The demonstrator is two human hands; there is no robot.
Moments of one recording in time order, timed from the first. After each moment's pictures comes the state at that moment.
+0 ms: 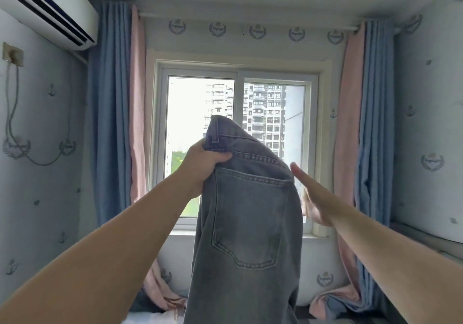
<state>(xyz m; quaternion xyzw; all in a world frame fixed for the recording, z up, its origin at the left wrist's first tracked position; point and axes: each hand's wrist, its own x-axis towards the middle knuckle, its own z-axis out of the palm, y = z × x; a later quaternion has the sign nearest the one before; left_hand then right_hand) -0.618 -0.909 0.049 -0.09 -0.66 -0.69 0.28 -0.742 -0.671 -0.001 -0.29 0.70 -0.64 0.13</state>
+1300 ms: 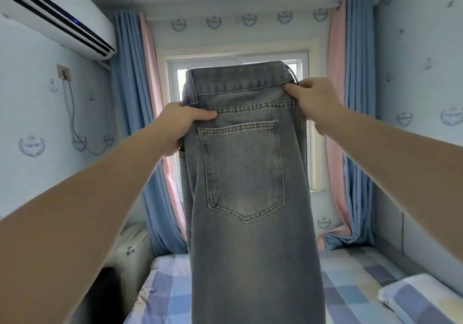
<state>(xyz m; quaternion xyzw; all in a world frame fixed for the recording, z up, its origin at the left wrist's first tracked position) -0.291 -0.868 0.090 -0.04 -0.74 -0.61 0.27 -0.384 -0.611 0.102 -0.25 0.68 -0.63 -0.29</state>
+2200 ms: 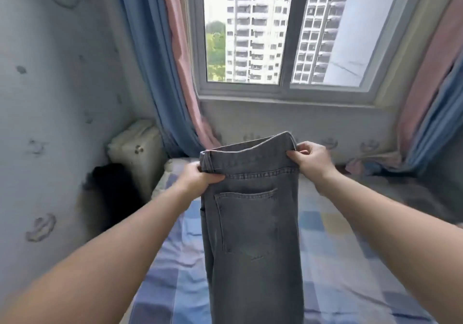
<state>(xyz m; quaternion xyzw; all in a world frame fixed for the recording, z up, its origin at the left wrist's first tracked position) -0.574 -1.133 -0.345 0.23 -0.72 -0.65 0.10 -0.694 -0.891 -0.307 -0.11 0.82 -0.56 0.02</state>
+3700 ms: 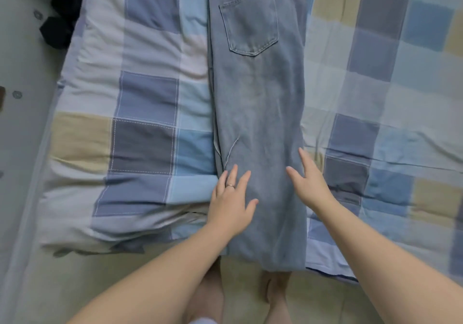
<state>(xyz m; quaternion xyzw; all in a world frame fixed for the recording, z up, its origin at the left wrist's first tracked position) -0.441 -1.027 -0.875 0.26 -0.87 -0.31 -0.28 -0.596 -0.882 -0.873 -0.03 0.87 -0.26 0.41</state>
